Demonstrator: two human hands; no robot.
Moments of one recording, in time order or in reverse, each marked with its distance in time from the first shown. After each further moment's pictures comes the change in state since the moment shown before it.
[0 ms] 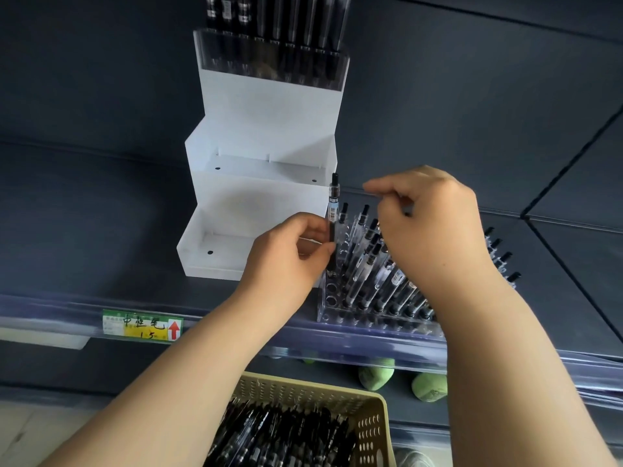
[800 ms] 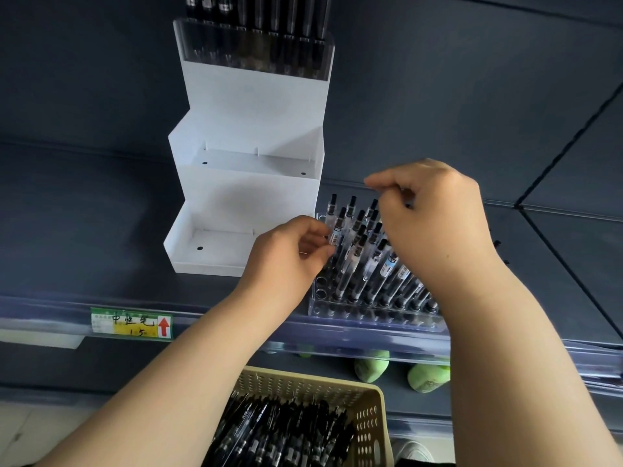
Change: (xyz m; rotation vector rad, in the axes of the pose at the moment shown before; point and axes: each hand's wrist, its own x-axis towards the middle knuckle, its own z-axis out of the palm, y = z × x) left_hand 0.001 -0.008 0.015 0.121 -0.029 0.001; right_hand -0.001 0.007 -0.012 -0.011 -0.036 0.050
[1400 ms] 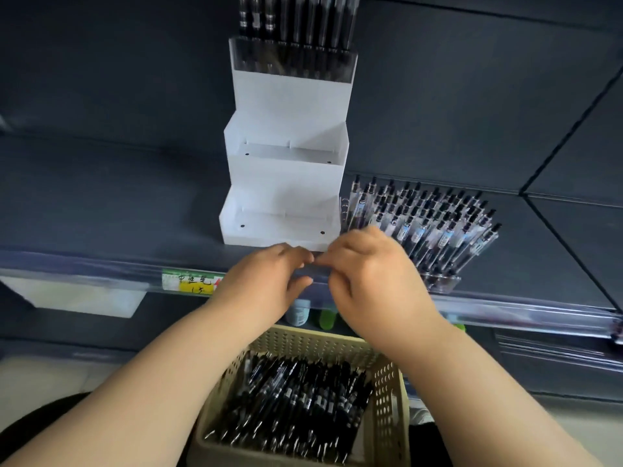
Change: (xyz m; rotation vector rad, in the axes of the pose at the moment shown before) left_hand -0.076 -0.014 -0.067 0.594 -0.201 0.171; right_hand -0.097 -0.042 0.028 -0.079 -0.143 -0.422
